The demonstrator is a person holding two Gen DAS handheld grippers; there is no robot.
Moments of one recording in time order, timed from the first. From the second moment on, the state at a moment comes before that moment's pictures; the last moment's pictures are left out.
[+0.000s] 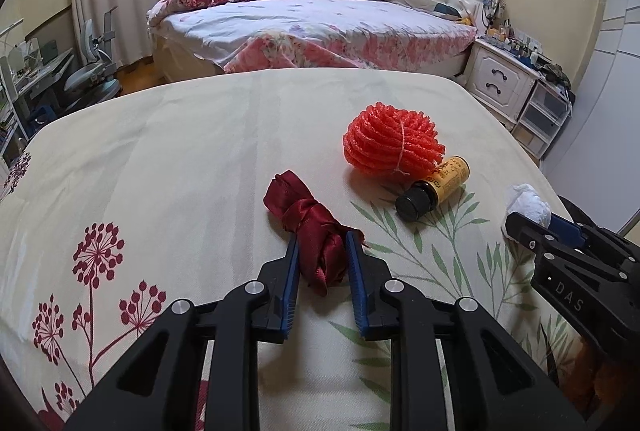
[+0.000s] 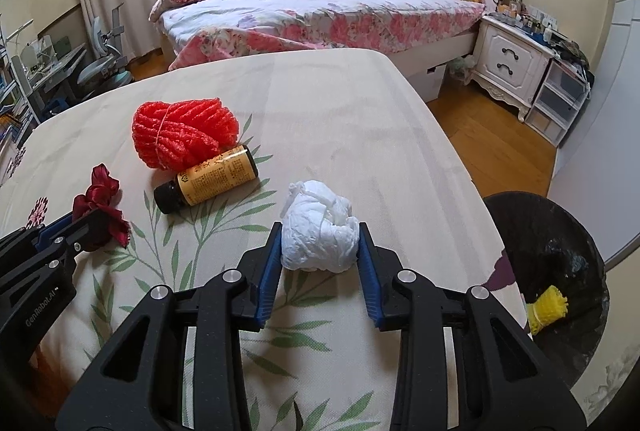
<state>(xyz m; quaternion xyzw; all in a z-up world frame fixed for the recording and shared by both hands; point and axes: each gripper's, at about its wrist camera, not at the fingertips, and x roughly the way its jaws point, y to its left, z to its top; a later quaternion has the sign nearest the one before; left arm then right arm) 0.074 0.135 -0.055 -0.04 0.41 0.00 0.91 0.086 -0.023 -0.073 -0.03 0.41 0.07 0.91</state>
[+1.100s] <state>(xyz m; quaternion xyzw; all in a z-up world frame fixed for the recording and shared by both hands) 0.020 0.100 -0.054 -0.01 0.38 -0.03 0.92 0.016 -0.046 -0.066 -0.03 0.40 0.06 0.92</state>
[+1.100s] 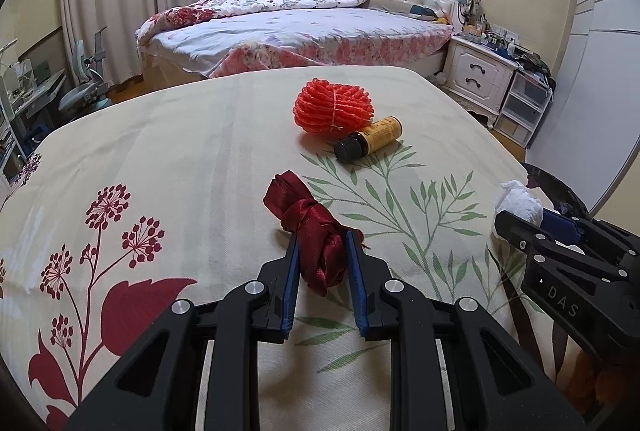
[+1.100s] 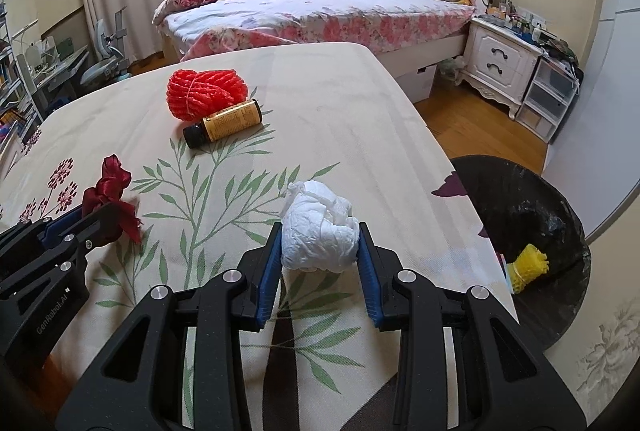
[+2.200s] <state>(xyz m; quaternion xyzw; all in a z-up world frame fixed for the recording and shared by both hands) 0.031 -0.016 -0.034 0.03 0.35 -0.15 0.93 0.010 -0.174 -0.049 0.03 0.37 -0.08 0.93</state>
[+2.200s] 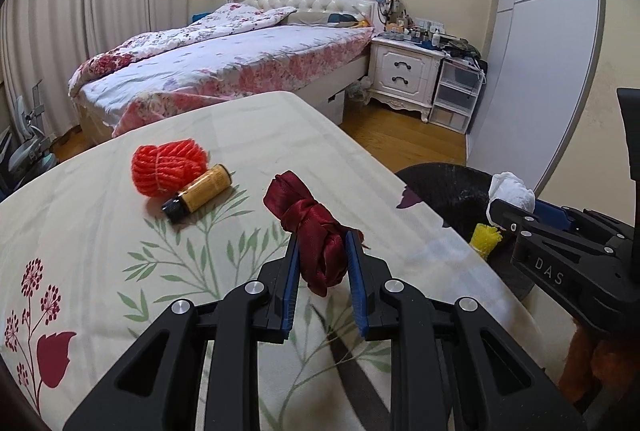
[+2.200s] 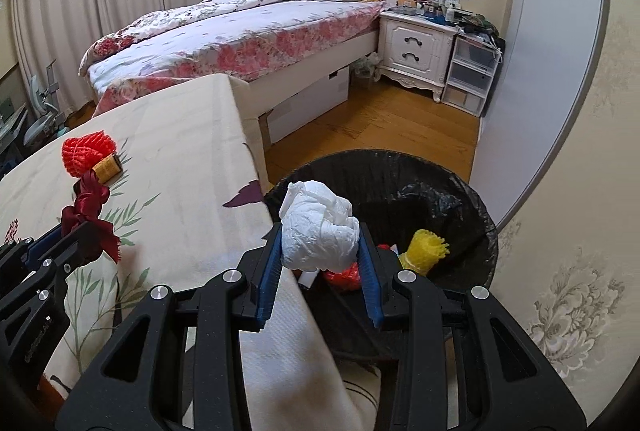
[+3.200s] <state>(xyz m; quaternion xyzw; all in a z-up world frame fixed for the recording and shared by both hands) 0.098 -0.129 -0.043 0.10 0.34 -0.22 0.91 0.047 -0.260 -0.071 0.09 0.37 -0.15 0.91</state>
